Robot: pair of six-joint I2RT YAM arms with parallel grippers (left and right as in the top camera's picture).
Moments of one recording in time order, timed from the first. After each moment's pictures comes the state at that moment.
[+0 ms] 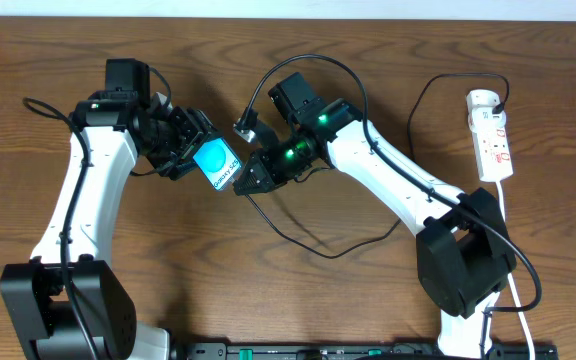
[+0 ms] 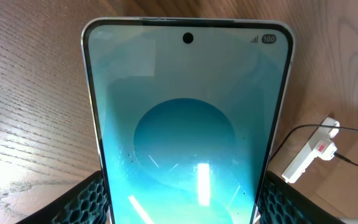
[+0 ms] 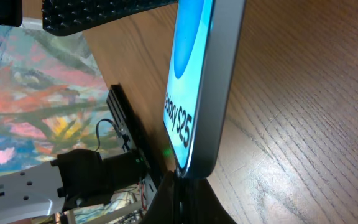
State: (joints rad) left arm 0.02 1.65 1.34 -0.96 0.49 -0.72; right arm 0.64 2.02 1.64 -0.82 -0.87 0.18
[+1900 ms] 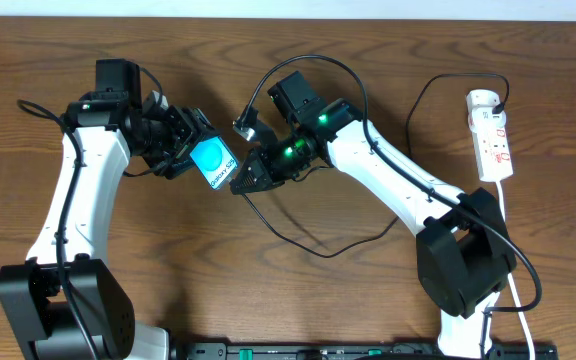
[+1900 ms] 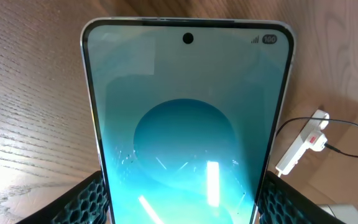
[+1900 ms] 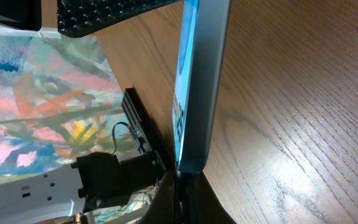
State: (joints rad) left arm 0.06 1.65 1.34 -0.97 0.54 -0.67; right arm 0.64 2.02 1.64 -0.80 -0.92 0.25
